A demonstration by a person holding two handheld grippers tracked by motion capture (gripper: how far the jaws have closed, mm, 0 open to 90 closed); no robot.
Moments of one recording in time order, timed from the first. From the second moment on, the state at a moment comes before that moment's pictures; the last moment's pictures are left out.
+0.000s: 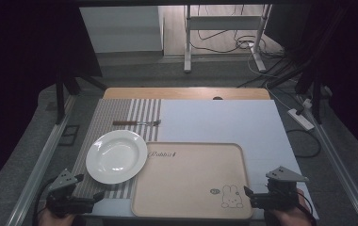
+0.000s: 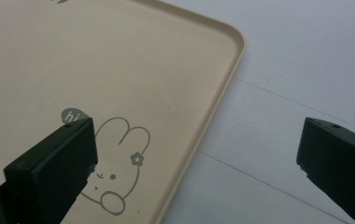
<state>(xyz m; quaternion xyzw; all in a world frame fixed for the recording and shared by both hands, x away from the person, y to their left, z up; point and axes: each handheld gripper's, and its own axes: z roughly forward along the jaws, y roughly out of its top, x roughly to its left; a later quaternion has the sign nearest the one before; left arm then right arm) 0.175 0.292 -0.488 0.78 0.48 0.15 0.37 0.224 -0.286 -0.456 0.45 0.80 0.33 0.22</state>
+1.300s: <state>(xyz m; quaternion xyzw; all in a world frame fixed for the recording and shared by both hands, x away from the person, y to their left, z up) 0.218 0.282 -0.492 0.79 0.45 0.12 0.40 0.225 -0.283 -0.457 0.45 0.80 0.32 0.23</state>
